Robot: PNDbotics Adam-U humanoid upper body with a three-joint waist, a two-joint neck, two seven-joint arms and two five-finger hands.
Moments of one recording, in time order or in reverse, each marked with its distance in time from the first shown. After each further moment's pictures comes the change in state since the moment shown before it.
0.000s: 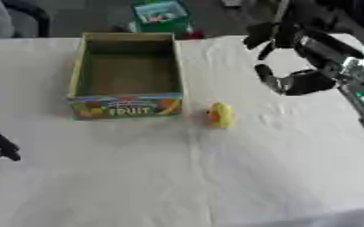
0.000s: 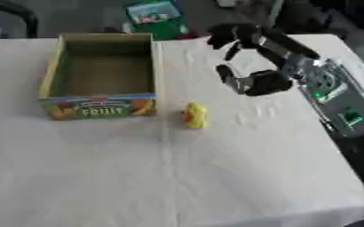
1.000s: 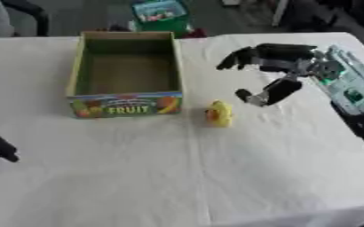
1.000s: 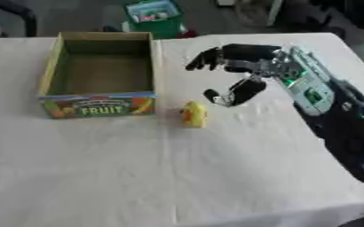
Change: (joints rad) left arm 0.000 0.000 -0.006 0.003 0.000 0.002 -0.007; right arm -0.170 0.023 0.129 0.263 0.307 -0.141 0.148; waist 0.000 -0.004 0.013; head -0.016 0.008
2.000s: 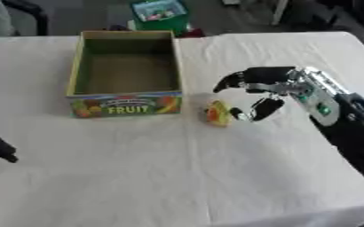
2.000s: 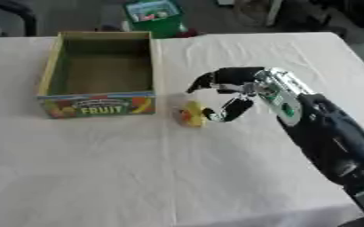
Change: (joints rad) left arm 0.000 0.000 0.000 0.000 0.000 0.001 -0.003; right arm -0.023 0.082 0.047 0.190 0.250 -0.096 -0.066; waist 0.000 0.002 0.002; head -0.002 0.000
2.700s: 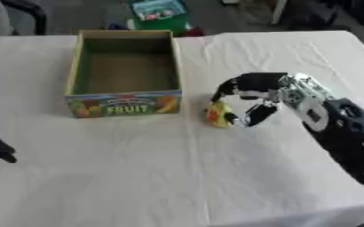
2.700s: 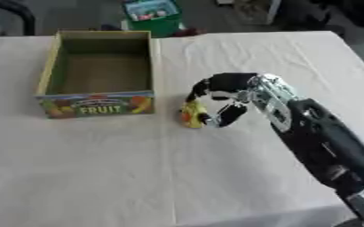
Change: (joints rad) left arm 0.000 0.000 0.000 0.000 0.000 -0.001 -0.001; right arm 0.001 0.029 0.011 0.019 0.101 -0.025 -0.093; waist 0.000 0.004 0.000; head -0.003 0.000
